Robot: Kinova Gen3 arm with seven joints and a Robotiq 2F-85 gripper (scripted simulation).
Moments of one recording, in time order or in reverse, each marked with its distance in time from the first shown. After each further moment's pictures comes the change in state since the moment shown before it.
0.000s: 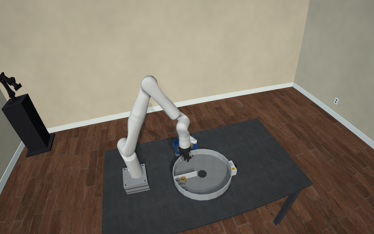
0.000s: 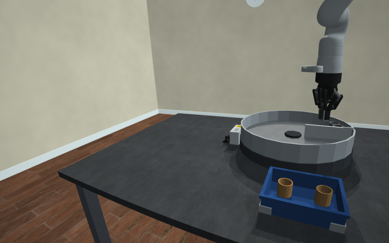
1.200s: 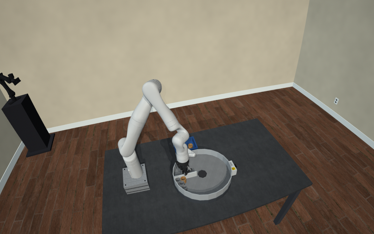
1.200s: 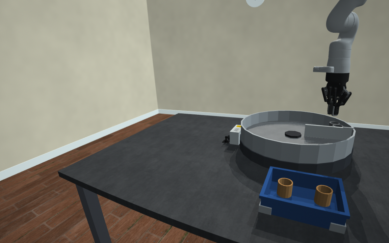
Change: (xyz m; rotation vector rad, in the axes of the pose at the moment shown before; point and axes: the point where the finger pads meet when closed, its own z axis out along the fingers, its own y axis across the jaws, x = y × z) arm -0.086 0.074 0.008 0.002 0.003 -0.064
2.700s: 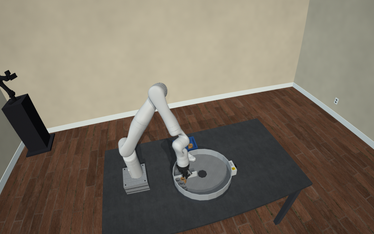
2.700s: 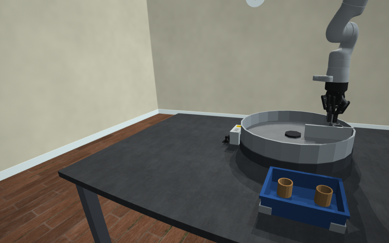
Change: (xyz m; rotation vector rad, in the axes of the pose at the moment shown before) arm -0.004 0.005 0.033 -0.003 0.006 0.019
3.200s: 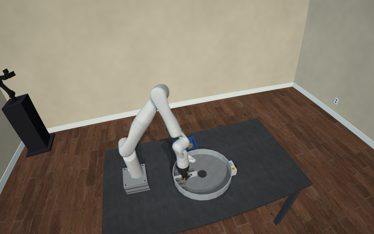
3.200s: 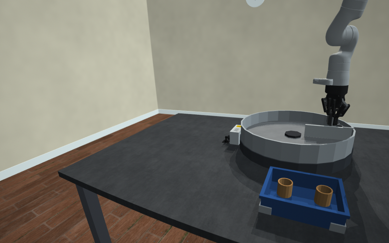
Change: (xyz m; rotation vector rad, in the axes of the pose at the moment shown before) arm -0.003 0.000 0.011 0.004 -0.005 0.005
